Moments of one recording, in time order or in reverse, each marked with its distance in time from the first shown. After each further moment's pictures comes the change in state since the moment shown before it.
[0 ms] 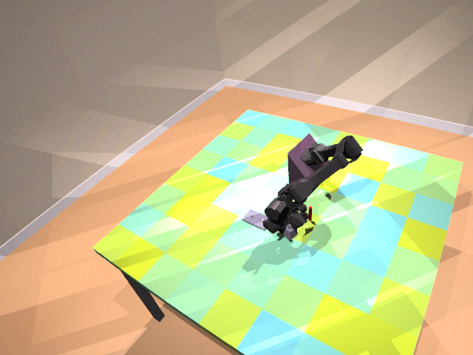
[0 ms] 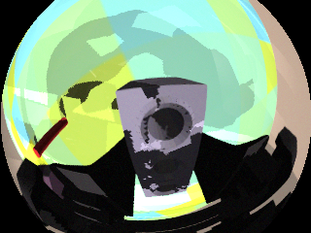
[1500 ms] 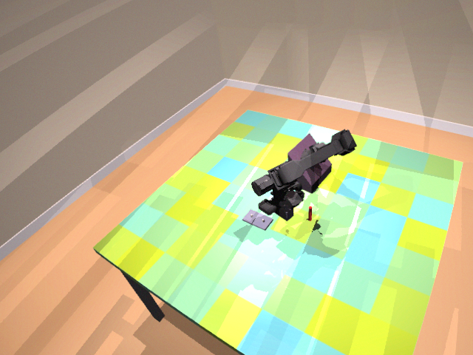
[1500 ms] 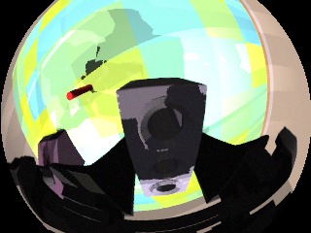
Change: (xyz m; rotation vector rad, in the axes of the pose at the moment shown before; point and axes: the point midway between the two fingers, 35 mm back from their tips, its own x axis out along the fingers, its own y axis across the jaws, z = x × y) arm -0.091 -0.001 -0.023 -0.070 0.009 0.048
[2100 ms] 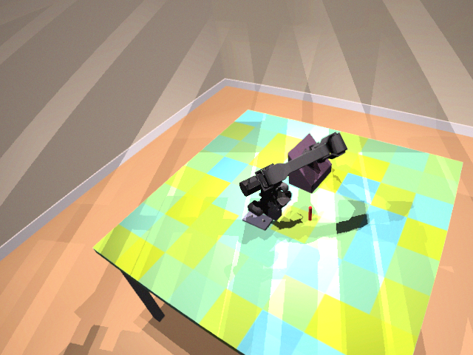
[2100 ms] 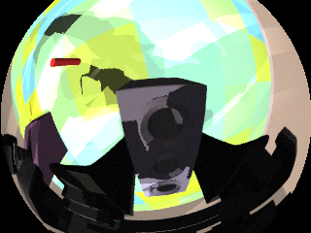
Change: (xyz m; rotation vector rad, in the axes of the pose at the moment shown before) arm 0.025 -0.016 -0.050 -0.074 0.006 0.000
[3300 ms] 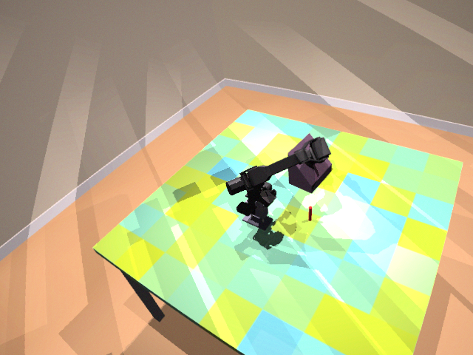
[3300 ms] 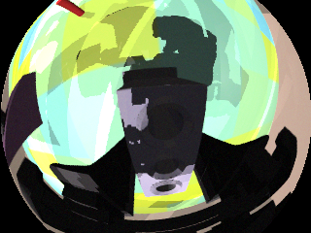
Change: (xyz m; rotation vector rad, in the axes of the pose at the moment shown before) arm 0.044 -0.003 -0.076 -0.149 -0.004 0.001
